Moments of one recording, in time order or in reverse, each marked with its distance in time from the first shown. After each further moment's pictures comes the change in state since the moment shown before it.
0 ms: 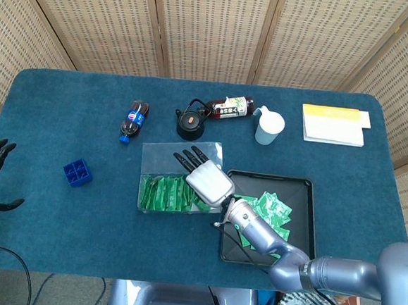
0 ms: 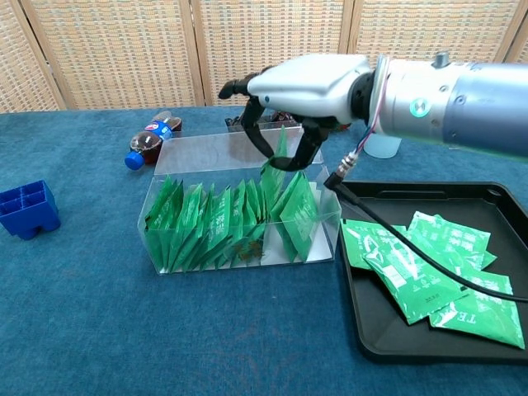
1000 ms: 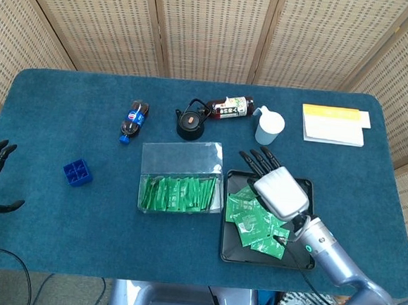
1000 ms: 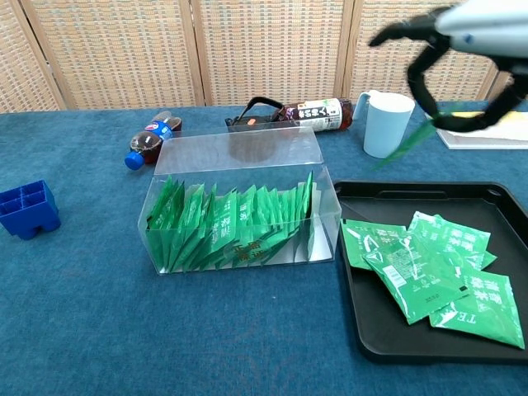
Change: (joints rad) left arm 0.009 0.003 0.009 -0.009 0.028 0.018 -0.001; right arm -0.303 0.411 -0.134 -0.240 -0.266 0.189 0.148
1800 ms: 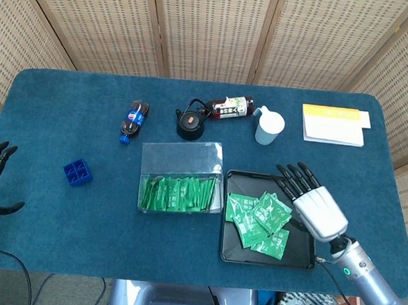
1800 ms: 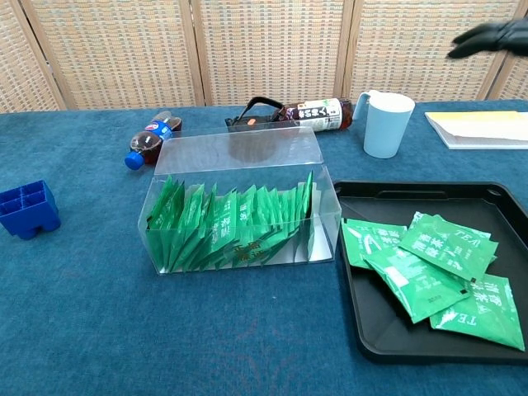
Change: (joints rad) left arm 0.010 -0.005 0.006 -0.005 0.015 0.021 0.021; right arm -0.236 -0.014 -0.072 0.192 -0.271 0.267 0.254
